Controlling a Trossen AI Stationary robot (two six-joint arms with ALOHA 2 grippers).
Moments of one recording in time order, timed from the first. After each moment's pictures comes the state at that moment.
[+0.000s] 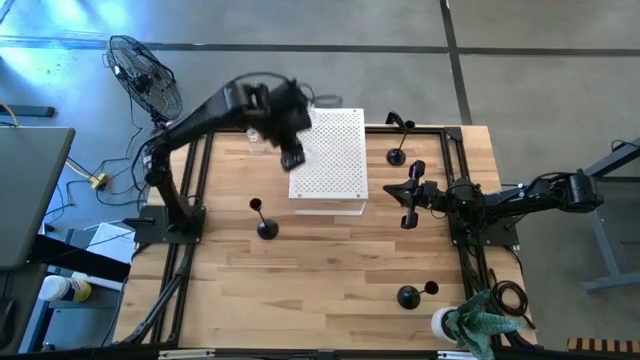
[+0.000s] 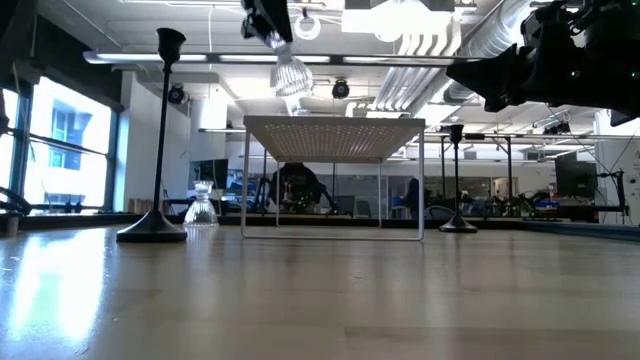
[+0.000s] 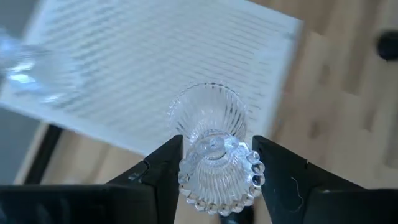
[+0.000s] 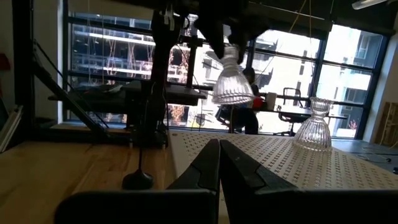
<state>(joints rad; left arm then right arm) 0.34 1.75 2.12 -1.39 0.04 -0.04 -0.12 0.97 0.02 1.16 0.04 -0.14</state>
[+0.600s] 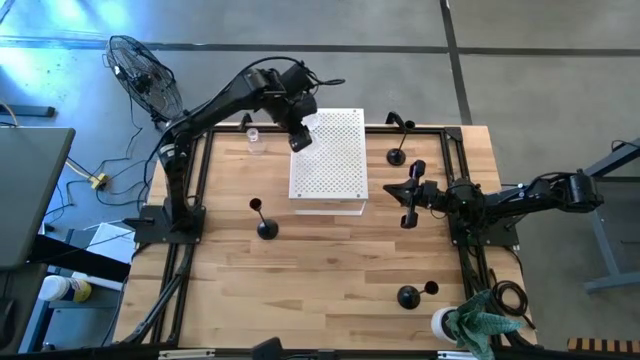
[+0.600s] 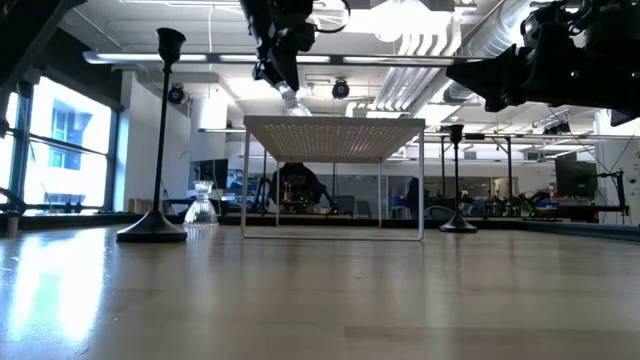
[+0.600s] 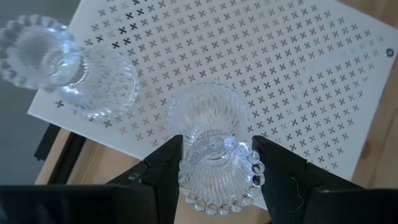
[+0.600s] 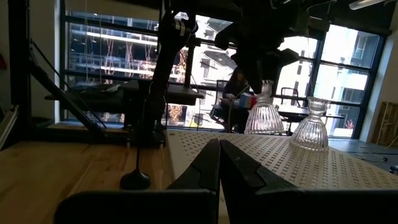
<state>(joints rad) 0.54 1.88 2.12 -1.33 0.12 0.09 -0.12 0.97 0.02 1.16 0.05 -0.14</state>
